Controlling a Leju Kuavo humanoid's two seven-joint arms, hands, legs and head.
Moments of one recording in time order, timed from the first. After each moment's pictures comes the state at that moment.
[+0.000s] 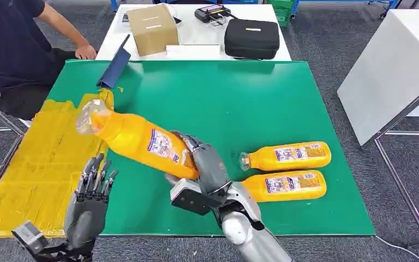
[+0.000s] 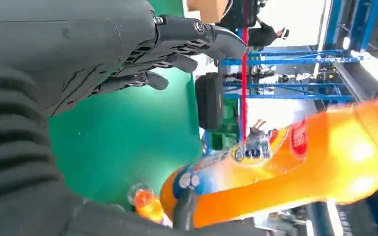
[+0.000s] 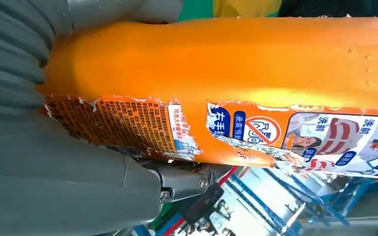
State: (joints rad) left arm 0.23 -0.11 -0.03 -1.75 -0.04 -0.34 -0.47; right arm -0.23 0.17 0.60 -1.39 0.60 -0.19 -0.20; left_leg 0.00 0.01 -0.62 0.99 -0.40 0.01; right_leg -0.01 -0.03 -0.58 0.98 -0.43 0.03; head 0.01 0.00
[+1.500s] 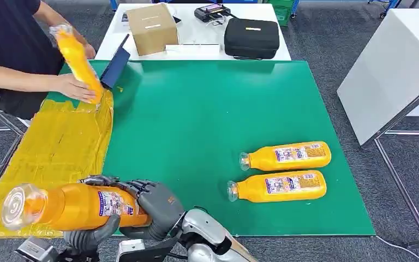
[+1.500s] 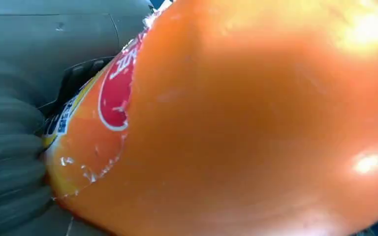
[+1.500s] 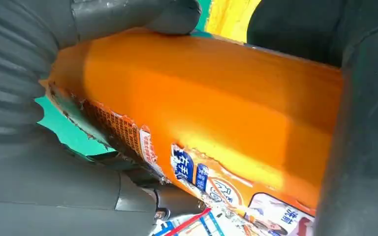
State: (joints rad) left arm 0.26 -0.15 -0.10 -1.83 -0.16 -0.12 -0.53; right arm -0.26 0.23 0.91 -1.21 0.74 -0.13 -0.20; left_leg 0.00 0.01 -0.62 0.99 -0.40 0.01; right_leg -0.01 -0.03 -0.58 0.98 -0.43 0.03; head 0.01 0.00
